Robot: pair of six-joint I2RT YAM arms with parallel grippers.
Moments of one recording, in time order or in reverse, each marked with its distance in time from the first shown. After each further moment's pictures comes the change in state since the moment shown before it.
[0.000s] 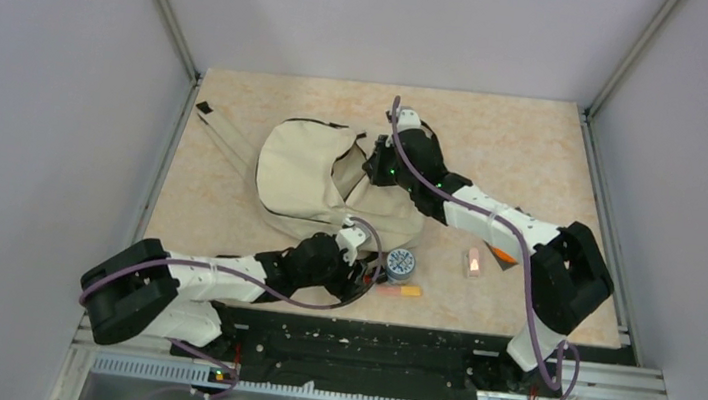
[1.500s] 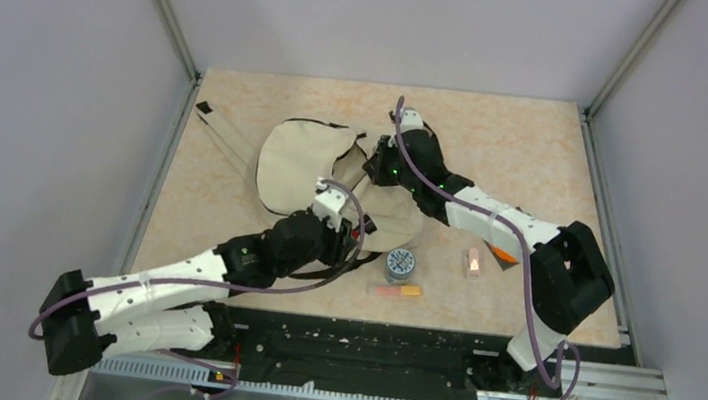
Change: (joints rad) left arm -0.017 -0.285 0.208 -0.344 -0.283 -0.043; right arm -0.018 -0.001 -0.027 0.039 -0.039 0.018
